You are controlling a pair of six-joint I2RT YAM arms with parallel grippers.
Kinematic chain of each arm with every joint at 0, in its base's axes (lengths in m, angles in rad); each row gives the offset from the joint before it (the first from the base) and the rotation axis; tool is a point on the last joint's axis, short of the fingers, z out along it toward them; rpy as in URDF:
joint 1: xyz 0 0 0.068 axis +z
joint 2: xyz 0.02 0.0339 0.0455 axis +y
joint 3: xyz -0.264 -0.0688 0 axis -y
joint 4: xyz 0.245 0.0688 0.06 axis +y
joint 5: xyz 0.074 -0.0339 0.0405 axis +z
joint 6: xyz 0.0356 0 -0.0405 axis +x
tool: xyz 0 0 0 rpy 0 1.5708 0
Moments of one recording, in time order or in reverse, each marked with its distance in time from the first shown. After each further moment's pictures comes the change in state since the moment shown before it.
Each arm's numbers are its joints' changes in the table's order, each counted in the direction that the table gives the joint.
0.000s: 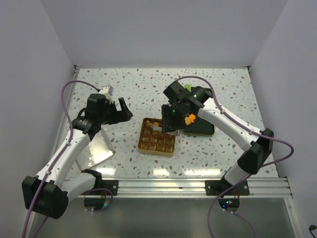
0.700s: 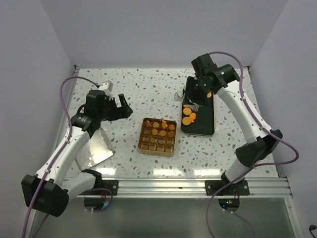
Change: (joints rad) left arm 0.000 0.022 0.064 0.016 0.000 0.012; right arm -0.290 0.045 0.304 0.145 -0.124 -0.087
